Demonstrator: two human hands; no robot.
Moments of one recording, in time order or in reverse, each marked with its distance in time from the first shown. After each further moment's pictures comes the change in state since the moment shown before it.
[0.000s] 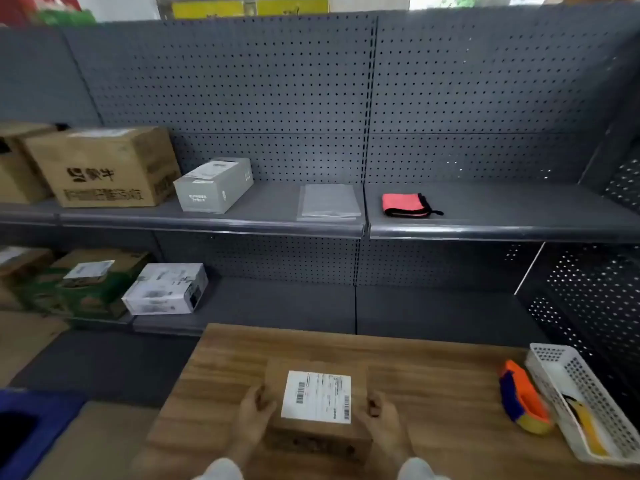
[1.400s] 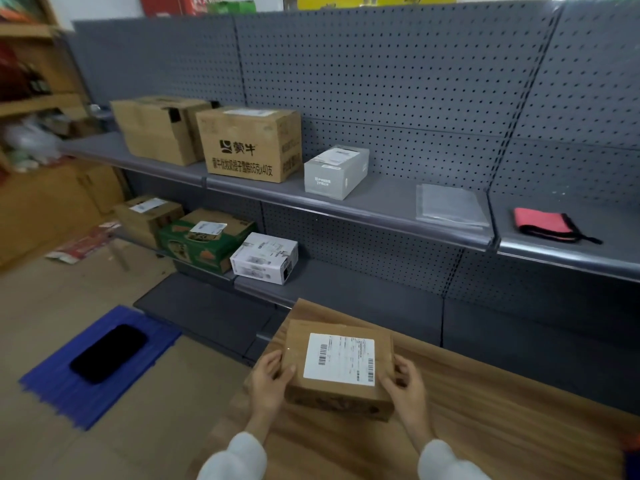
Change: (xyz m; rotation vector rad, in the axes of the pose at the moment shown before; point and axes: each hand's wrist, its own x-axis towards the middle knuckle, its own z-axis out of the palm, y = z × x) left_hand -0.025 -0.027 -0.149 -0.425 0.331 0.015; right_hand -0.026 -0.124 0.106 0.183 -0.037 -0.257
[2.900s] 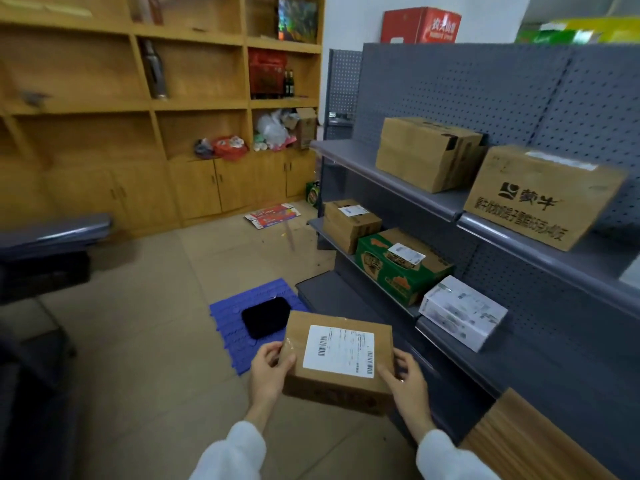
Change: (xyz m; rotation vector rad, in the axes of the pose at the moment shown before) left_hand 0.086 0.005 -0.467 -0.148 0.580 0.048; right_hand -0.067 -0.170 0.487 -0.104 -0.562 -0.138
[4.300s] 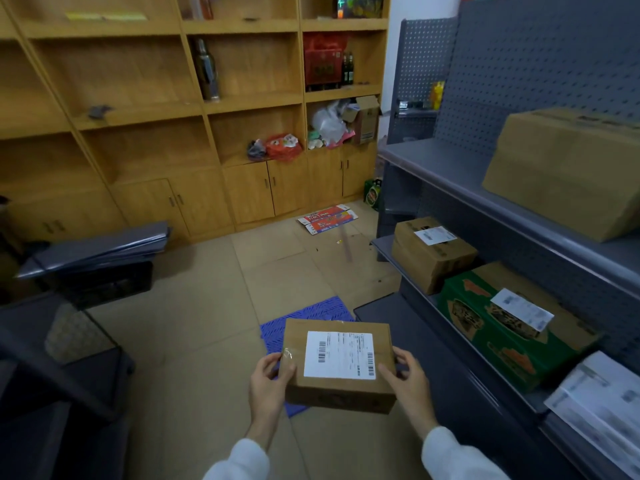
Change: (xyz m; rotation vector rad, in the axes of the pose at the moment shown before) left_hand 0.308 0.015 -0.050 -0.041 0.260 -0.063; right_hand 0.287 -0.076 0.228 0.048 -0.230 -0.037
